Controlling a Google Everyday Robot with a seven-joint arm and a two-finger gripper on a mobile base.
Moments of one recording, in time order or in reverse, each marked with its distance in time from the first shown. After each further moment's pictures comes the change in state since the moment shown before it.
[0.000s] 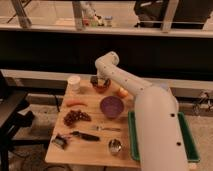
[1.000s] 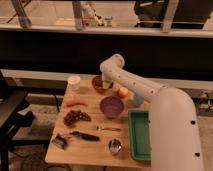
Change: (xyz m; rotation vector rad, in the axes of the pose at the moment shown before) arm 0.037 0.015 -0.021 0.013 0.036 0.042
